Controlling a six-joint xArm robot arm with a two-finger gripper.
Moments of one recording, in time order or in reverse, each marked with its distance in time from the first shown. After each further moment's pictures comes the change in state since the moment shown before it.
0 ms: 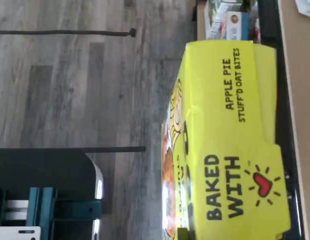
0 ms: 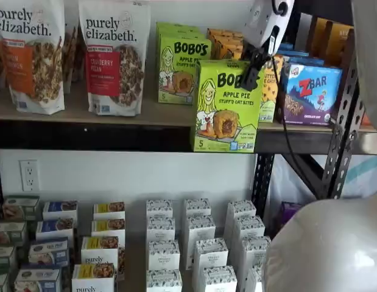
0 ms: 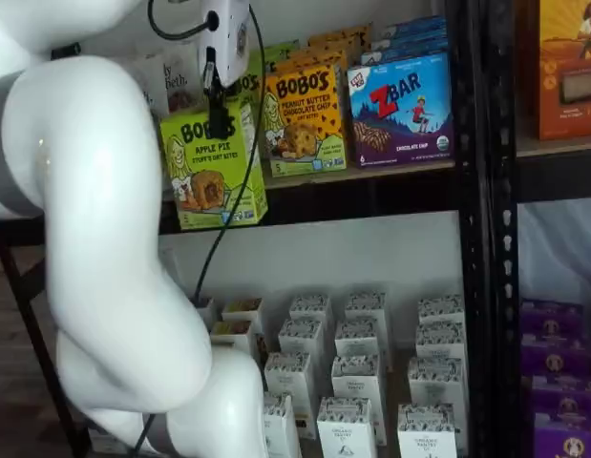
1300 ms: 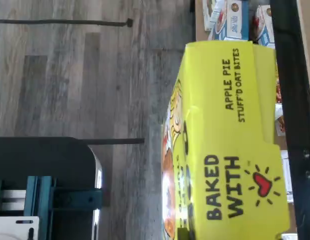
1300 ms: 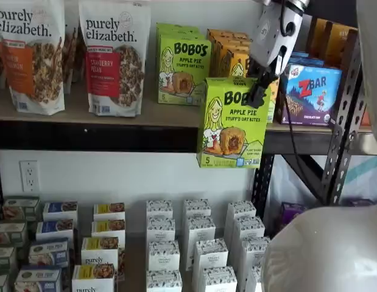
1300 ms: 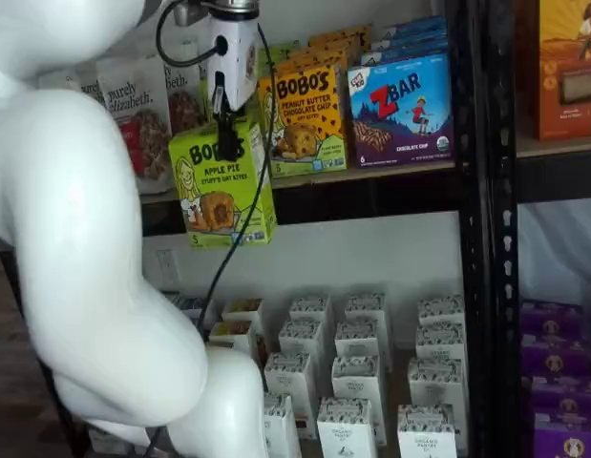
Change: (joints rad) arm -0.046 -0.094 0.138 -0.010 -0.046 -0.060
